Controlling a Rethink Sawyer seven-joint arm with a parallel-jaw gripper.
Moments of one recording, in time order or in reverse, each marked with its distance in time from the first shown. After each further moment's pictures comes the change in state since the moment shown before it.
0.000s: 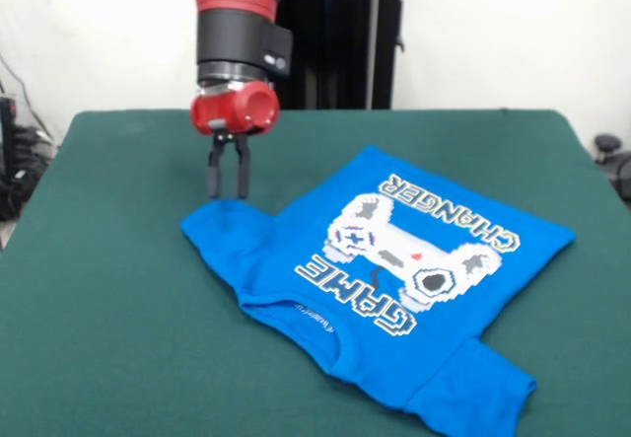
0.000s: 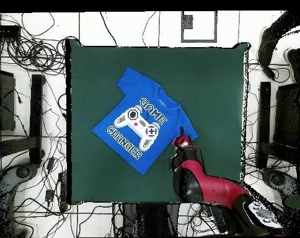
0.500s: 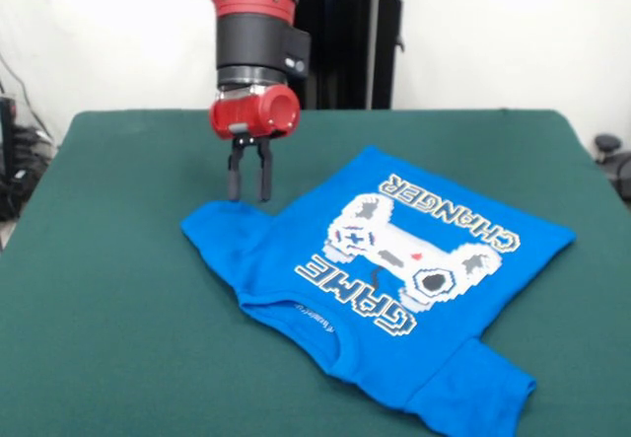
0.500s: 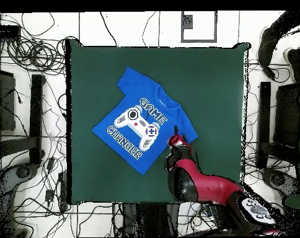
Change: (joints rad) arm 0.031 0.005 0.000 0.000 0.005 0.000 0.000
